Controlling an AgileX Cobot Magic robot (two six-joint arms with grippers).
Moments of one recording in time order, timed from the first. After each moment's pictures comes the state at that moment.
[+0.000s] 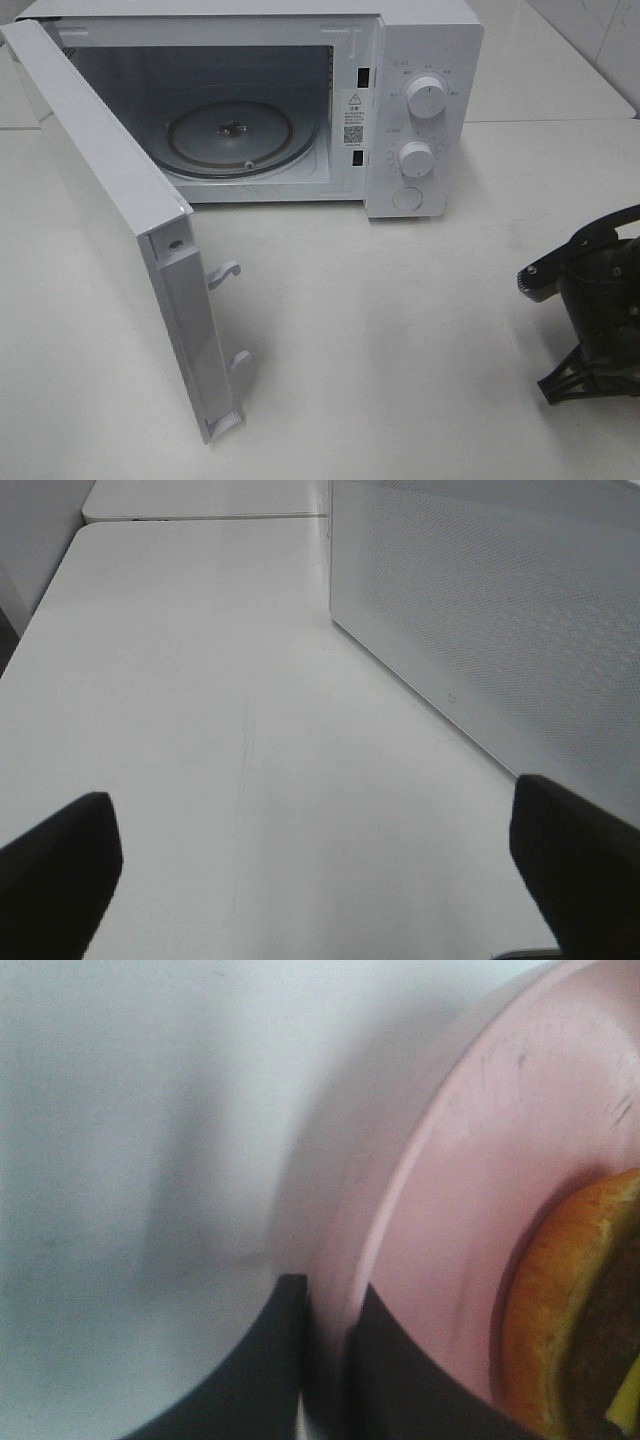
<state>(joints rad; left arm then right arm) 0.13 0.00 -0.52 -0.17 1.09 0.16 0.59 1.76 -0.48 -1.12 0.77 1.36</state>
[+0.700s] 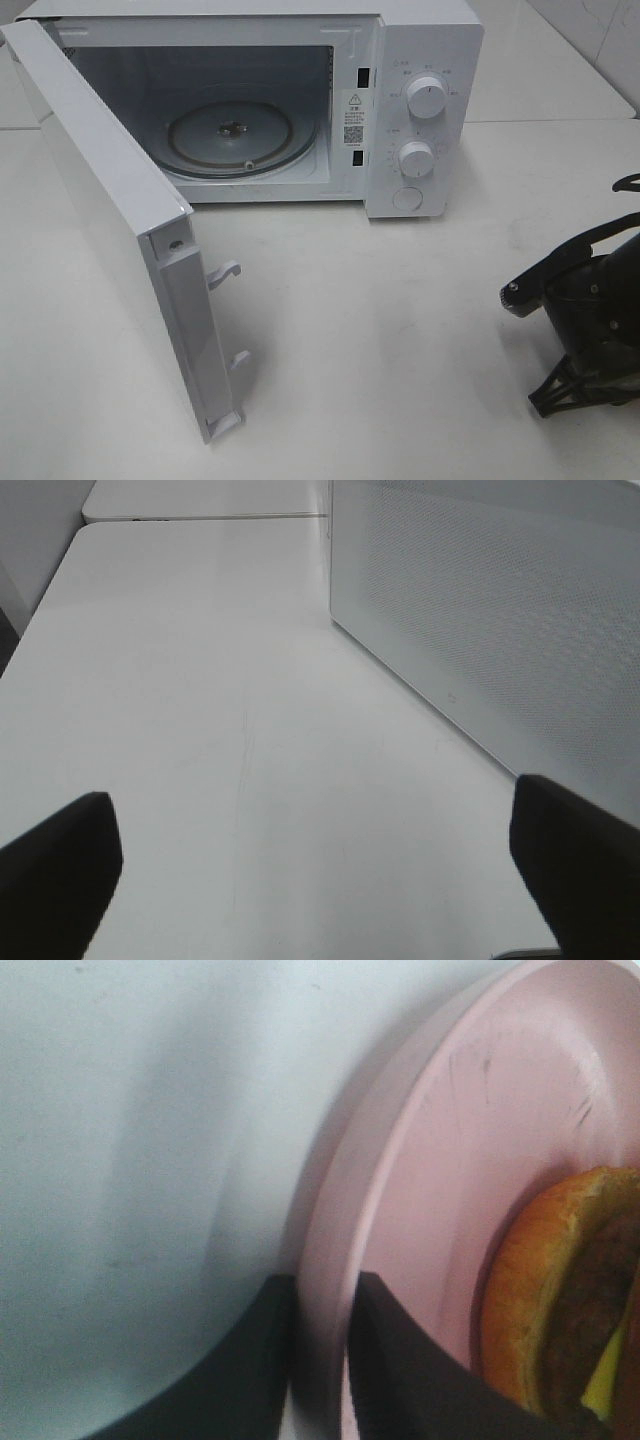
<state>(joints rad) 0.13 0.00 -0.52 -0.17 1.09 0.16 0.59 1.83 -0.49 -1.19 0.73 1.37</state>
